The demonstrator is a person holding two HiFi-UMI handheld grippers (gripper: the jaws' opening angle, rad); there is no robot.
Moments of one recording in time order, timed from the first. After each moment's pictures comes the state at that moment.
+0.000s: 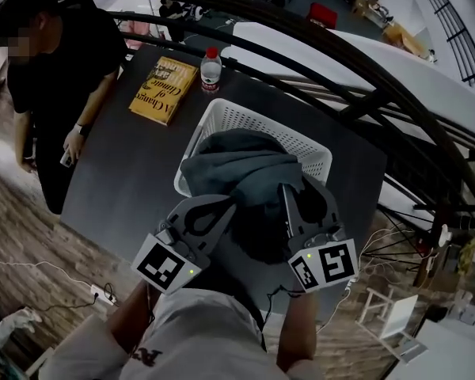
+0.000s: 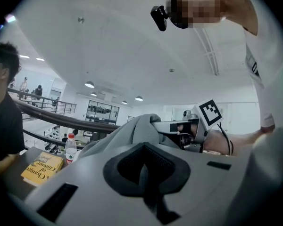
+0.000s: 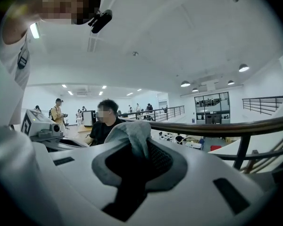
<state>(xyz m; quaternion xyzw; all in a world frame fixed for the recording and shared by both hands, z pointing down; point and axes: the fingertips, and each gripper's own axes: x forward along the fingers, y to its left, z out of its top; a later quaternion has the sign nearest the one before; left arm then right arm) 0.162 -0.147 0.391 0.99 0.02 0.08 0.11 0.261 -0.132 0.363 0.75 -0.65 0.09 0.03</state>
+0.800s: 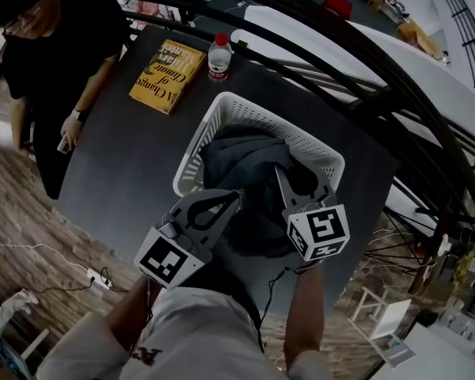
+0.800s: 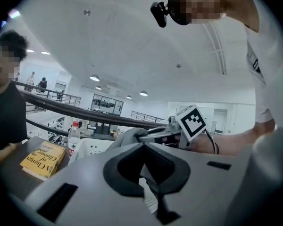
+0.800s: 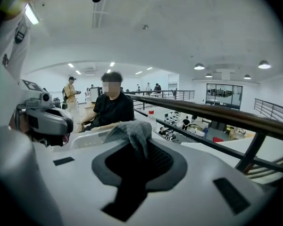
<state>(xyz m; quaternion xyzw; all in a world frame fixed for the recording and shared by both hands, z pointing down) 0.183 -0.159 0.431 0.99 0.00 0.11 0.13 0.294 -0.174 0.467 0.69 -0.69 0.16 0.15</state>
